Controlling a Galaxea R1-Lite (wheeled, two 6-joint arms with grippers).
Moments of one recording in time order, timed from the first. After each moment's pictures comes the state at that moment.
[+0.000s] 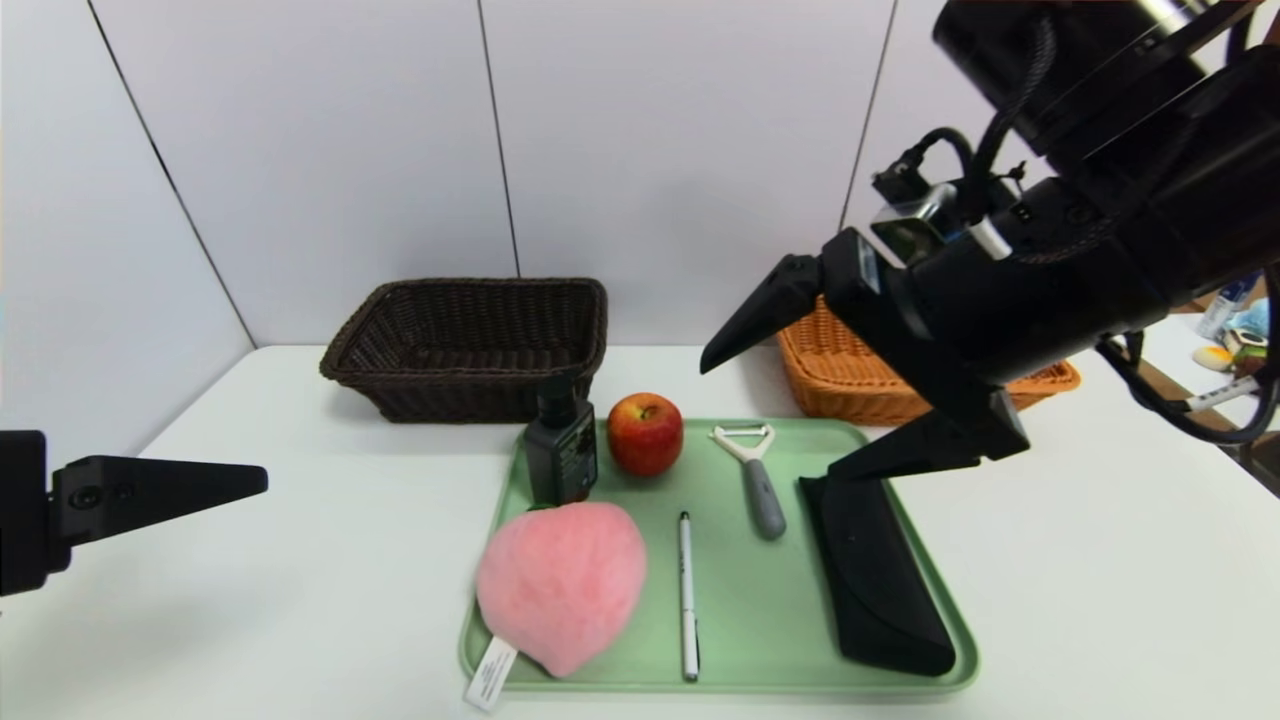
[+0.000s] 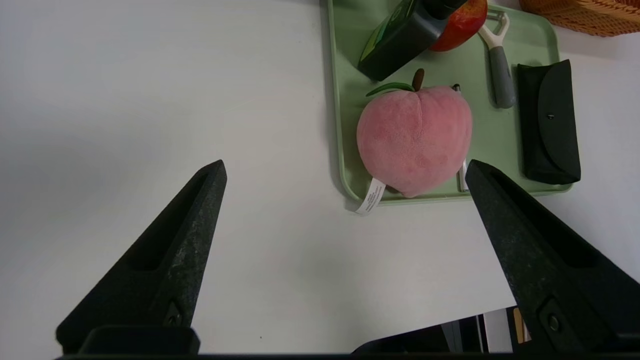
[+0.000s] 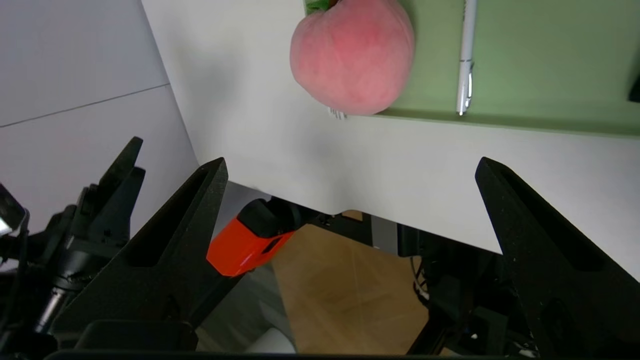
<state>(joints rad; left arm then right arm) -0.36 1.02 -1.06 0.60 -0.03 -0.47 0.71 1.76 -1.94 1.03 0.29 1.01</state>
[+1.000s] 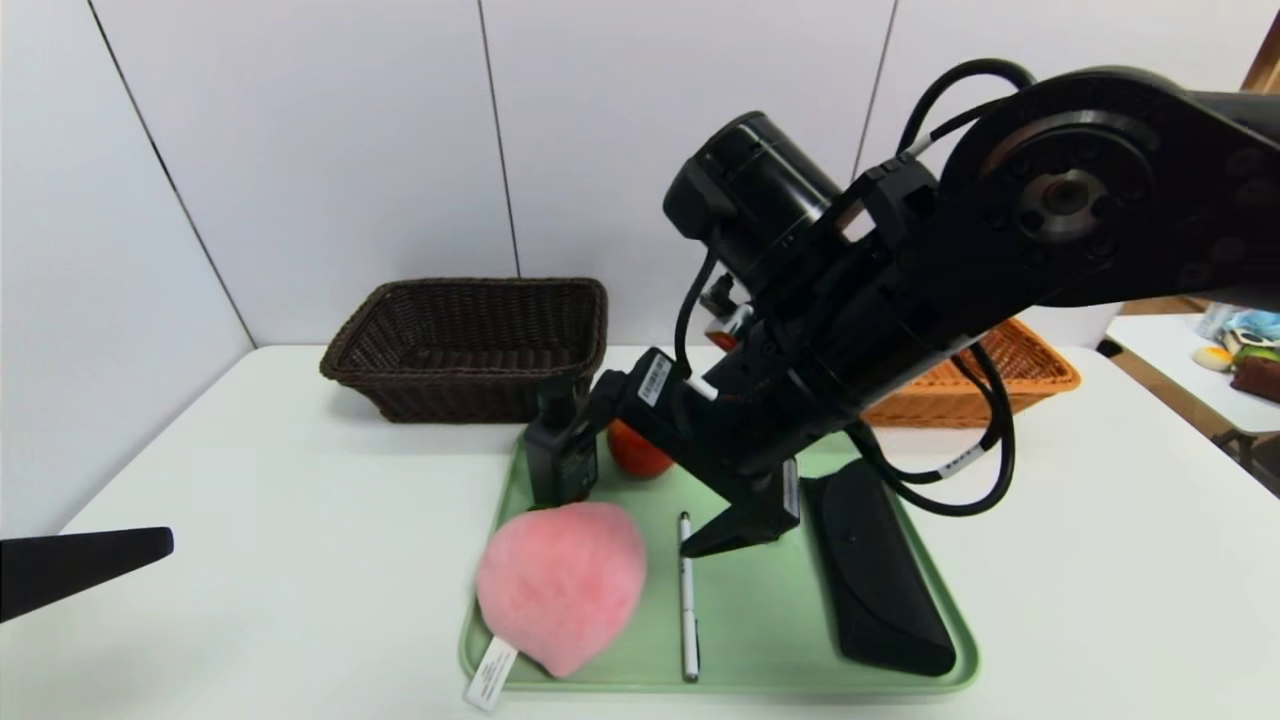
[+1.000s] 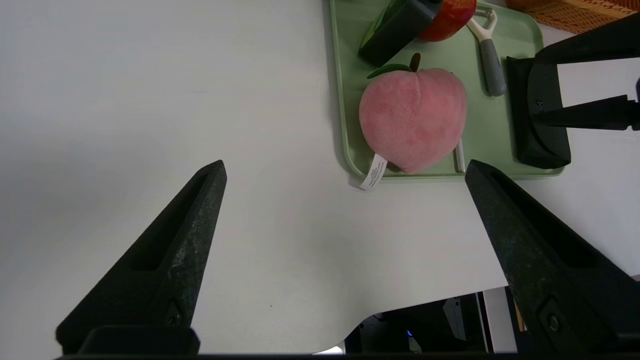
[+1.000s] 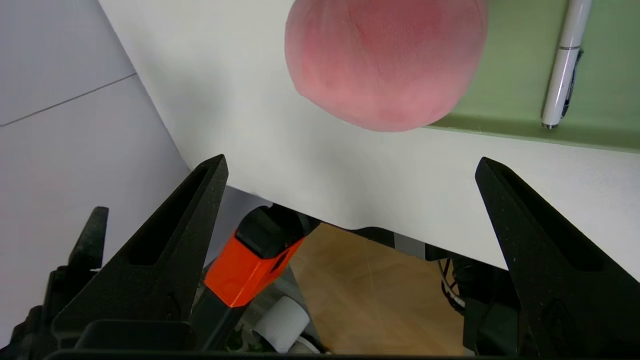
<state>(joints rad) -0.36 0.89 -1.02 0.65 -0.02 -0.47 0.84 1.98 -1.94 0.88 0.29 1.13</state>
